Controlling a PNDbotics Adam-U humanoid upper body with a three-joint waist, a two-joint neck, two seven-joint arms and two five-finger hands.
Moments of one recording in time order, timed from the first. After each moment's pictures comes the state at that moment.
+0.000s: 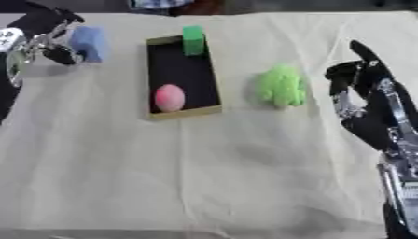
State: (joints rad) left arm -1.02 0.53 -0.01 -0.61 -1.29 -0.14 -0.14; right arm -0.33 -0.22 -0.01 -1.68 0.13 -0.26 0.20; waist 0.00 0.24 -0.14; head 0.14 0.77
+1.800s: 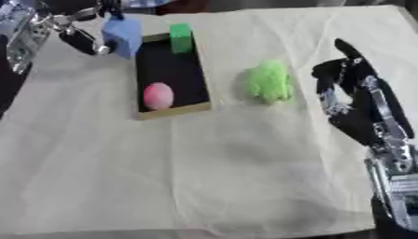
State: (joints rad) left arm -1.01 0.48 -0.23 -0.98 -1.11 -0.36 -0.30; right arm -0.32 -0.21 -0.01 -1.68 0.13 -0.26 0.21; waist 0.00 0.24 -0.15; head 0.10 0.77
